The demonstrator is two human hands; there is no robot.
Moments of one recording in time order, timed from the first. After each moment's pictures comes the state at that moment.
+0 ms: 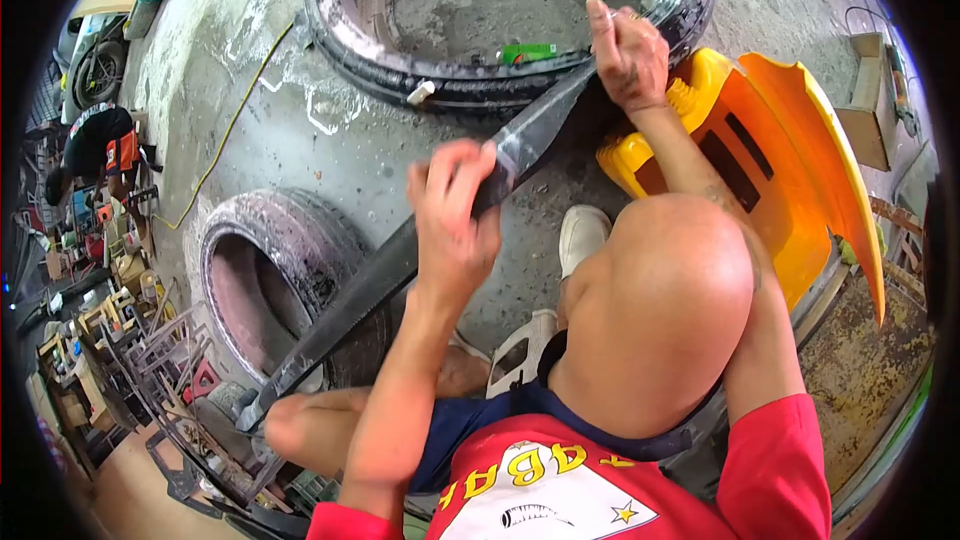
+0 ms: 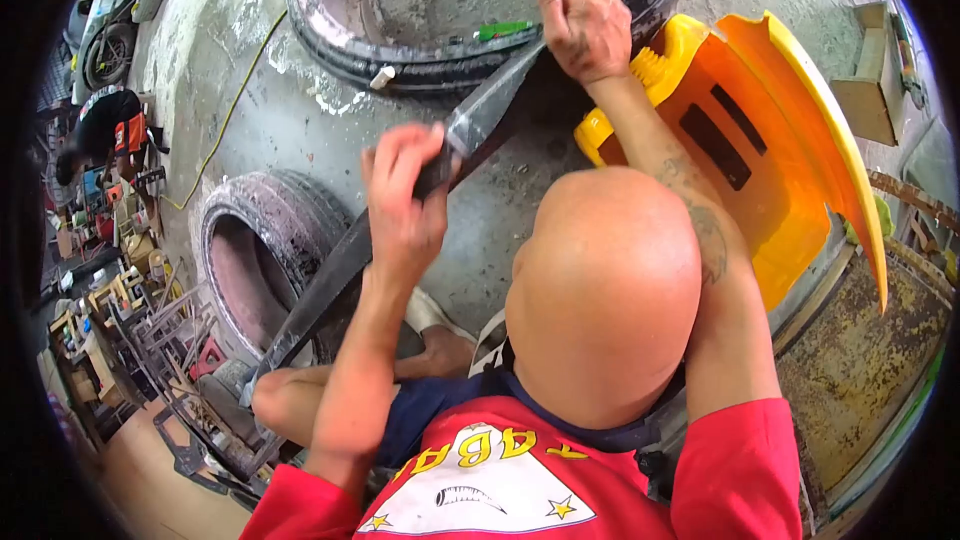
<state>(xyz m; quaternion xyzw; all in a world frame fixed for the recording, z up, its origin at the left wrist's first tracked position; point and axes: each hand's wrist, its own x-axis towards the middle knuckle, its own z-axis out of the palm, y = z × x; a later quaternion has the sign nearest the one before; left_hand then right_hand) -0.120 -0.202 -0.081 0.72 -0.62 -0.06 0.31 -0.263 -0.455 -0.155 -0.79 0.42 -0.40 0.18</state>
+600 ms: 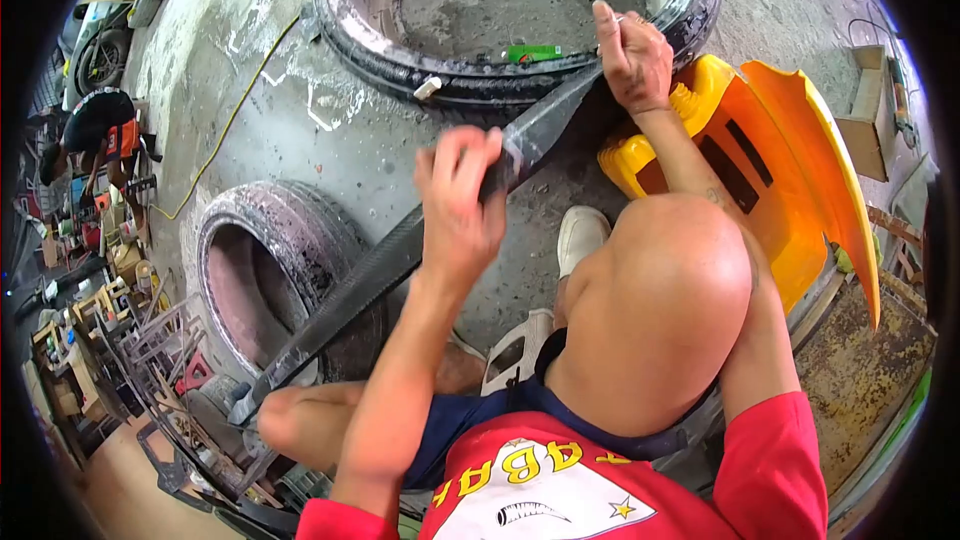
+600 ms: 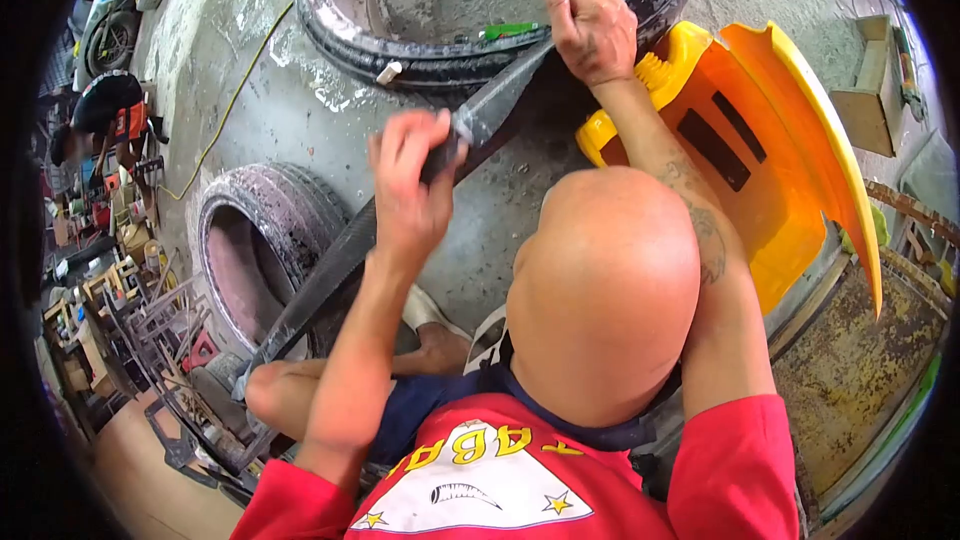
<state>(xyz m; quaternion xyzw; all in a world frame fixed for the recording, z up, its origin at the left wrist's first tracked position) -0.120 -0.210 -0.085 0.72 -0.61 -0.06 0.32 -0.266 -0.457 -0.155 -0.79 0.42 -0.39 0.22</state>
